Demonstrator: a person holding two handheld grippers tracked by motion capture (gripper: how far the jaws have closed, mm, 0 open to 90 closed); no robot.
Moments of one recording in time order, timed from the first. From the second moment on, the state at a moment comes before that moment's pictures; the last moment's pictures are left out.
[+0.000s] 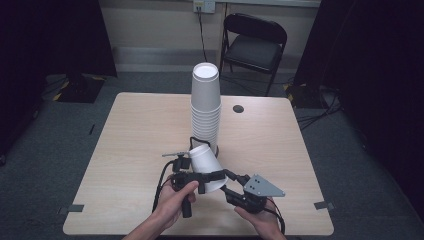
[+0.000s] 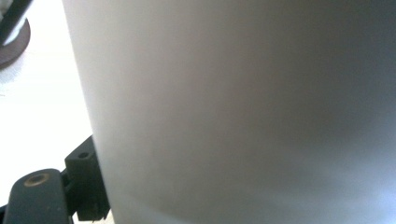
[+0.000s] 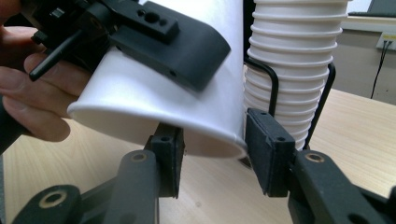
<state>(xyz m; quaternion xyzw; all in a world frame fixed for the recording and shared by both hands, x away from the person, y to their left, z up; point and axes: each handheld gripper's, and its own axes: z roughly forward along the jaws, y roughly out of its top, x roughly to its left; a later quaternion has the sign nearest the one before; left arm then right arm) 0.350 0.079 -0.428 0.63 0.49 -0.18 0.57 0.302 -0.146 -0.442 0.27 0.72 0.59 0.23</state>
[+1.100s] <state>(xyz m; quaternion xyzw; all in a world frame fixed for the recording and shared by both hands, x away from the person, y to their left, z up) 0.346 0.062 -0.433 0.62 0.46 -0.20 0.60 0.306 -0.149 -0.443 0.27 0.71 0.58 0.31</state>
